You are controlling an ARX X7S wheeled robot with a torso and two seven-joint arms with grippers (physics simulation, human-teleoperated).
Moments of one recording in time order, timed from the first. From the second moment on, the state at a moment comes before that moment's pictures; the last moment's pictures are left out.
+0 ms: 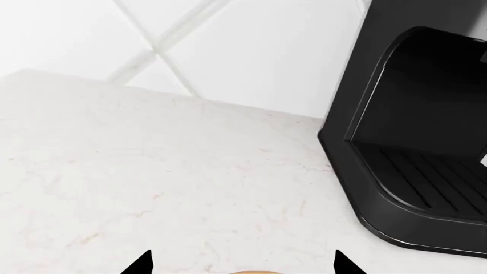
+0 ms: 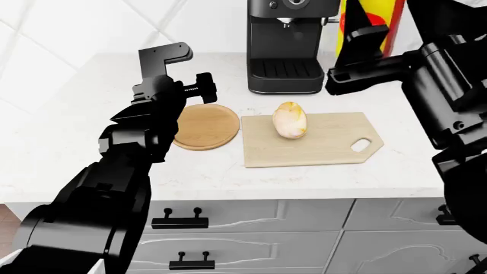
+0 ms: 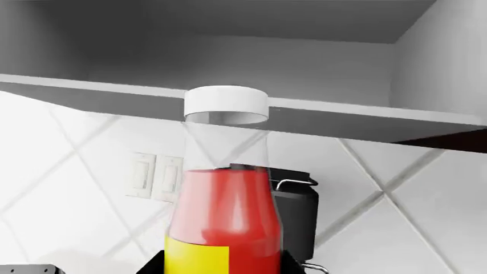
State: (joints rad) left arm -1.38 0.00 0.19 -1.31 -0.38 -0.24 -0.07; right arm 1.28 0.97 -0.71 -0.67 1.37 0.45 0.87
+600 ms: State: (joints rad) left arm -1.38 0.00 0.22 -1.31 -0.40 -0.22 -0.07; right arm 0.73 1.10 -0.70 -0.49 0.97 0.01 0.96
